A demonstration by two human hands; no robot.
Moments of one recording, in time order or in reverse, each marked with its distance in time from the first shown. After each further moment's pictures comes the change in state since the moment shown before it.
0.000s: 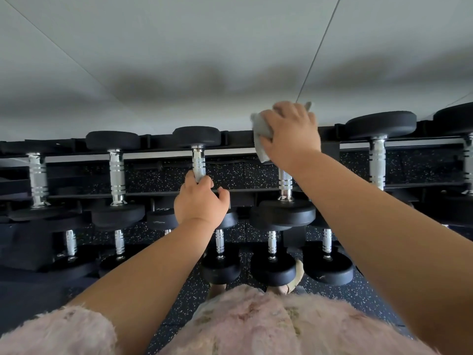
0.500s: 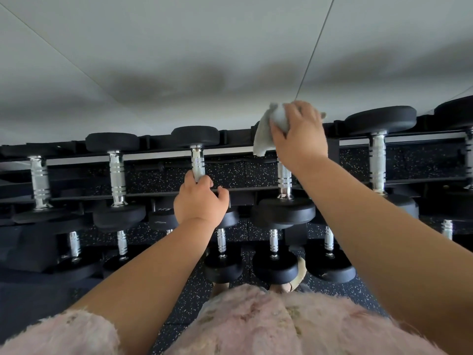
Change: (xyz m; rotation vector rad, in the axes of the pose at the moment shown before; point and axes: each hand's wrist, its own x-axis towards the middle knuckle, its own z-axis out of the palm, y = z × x) left_hand -0.001 -0.001 0.000 0.001 0.005 0.003; right_hand -0.013 0.016 0.011 0.286 0.093 0.238
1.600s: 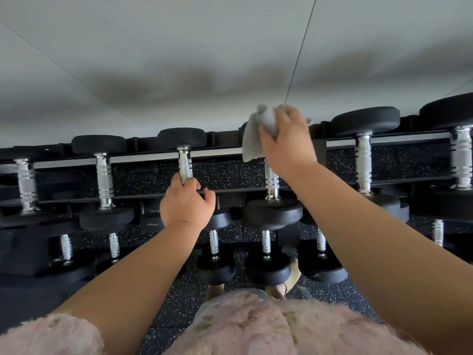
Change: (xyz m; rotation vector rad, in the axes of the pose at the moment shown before) left_hand -0.002 0.002 0.002 -0.015 0.060 0.011; right_hand -0.009 0.003 -0.011 0.212 -0.086 0.056
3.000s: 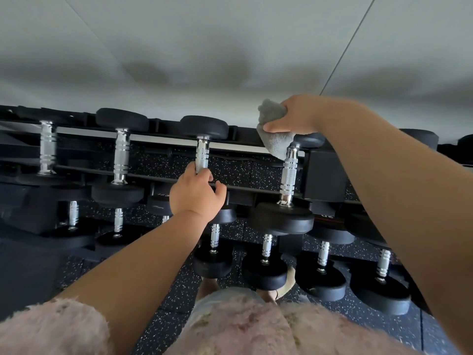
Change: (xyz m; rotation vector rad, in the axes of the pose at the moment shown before) left_hand 0.001 -0.004 0.004 -0.006 0.056 0.003; right_hand 0.098 -0.041 -0.026 -0.492 -0.740 -0.129
